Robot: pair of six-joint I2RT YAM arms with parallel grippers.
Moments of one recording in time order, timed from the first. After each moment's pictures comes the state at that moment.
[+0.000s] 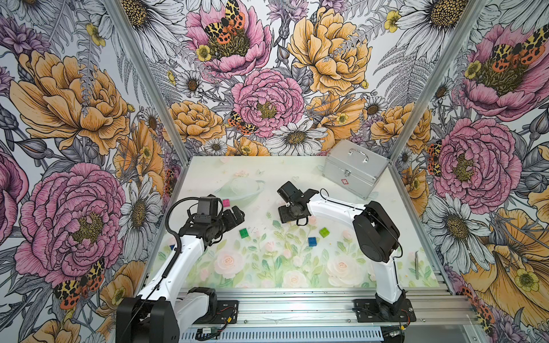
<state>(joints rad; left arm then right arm) -0.10 1.07 0.70 -0.53 0.21 -0.63 0.74 2.06 1.54 -0.65 0.05 0.42</state>
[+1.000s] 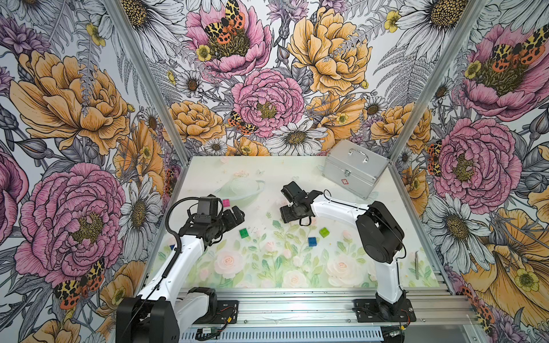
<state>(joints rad) -0.10 1.07 0.70 -0.53 0.21 -0.63 0.72 2.02 1.46 -0.57 0.03 0.35</state>
